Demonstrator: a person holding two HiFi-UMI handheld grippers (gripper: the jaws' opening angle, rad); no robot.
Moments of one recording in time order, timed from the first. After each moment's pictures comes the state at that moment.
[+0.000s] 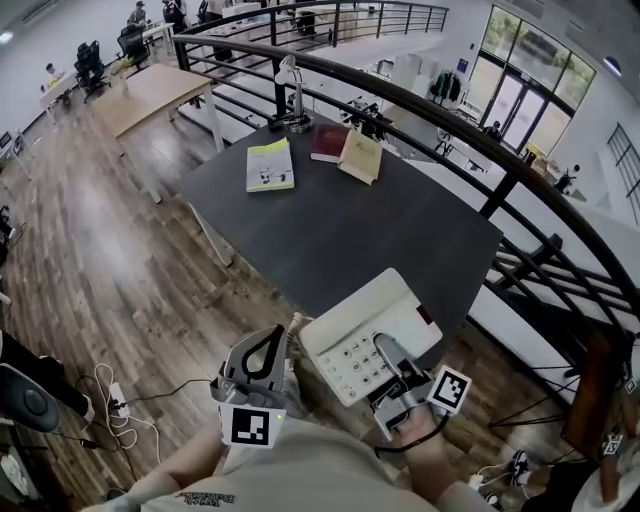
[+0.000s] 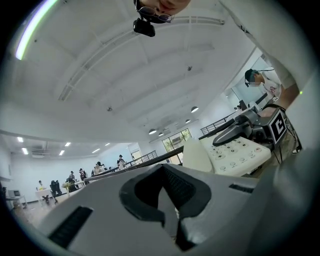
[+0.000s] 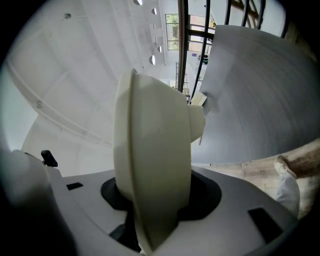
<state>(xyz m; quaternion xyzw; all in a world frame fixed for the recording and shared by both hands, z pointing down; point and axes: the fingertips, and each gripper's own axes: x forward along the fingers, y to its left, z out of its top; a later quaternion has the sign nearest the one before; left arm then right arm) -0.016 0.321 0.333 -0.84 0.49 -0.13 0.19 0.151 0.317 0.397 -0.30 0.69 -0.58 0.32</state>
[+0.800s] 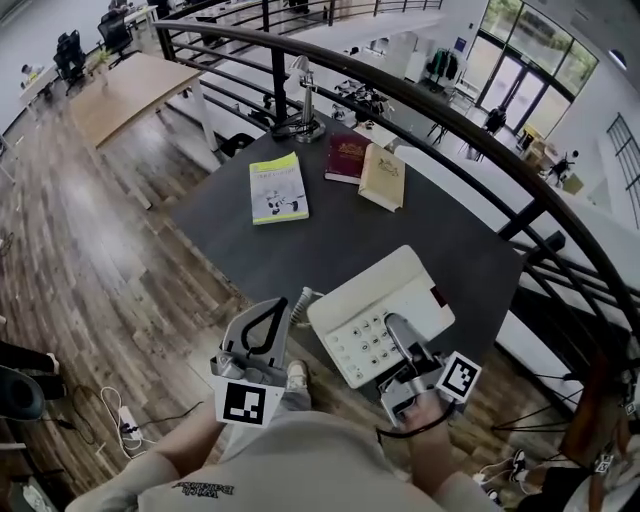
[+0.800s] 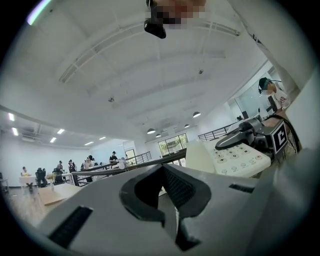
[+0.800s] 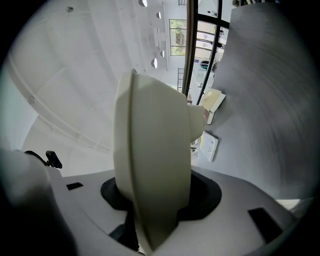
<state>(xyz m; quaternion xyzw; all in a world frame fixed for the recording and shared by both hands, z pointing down) -0.087 0.070 0.308 -0.87 0.45 -0.09 0.15 0.088 0.084 0.370 -0.33 0.68 -0.56 0.34</state>
